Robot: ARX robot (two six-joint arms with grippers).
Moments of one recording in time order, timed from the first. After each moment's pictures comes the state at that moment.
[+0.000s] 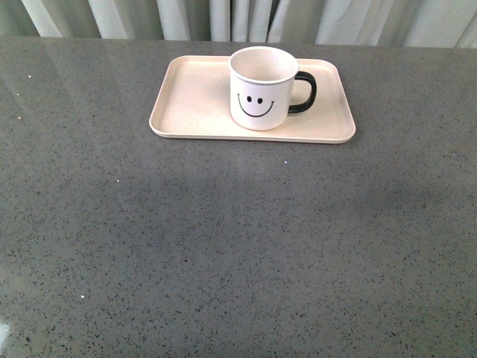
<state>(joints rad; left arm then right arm) 0.00 0.02 0.01 0.00 0.00 0.00 0.00 1.03 0.07 0.94 0.00 -0.01</state>
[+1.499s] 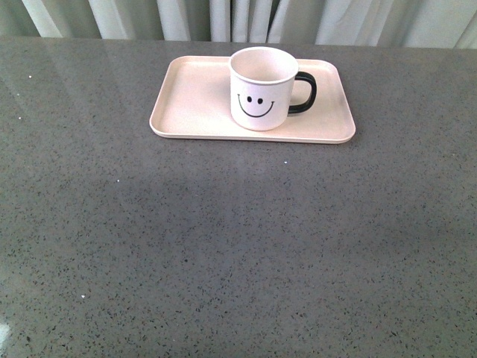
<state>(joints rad) 0.00 0.02 0.01 0.00 0.00 0.00 0.00 0.15 0.02 0.14 0.00 -0.01</state>
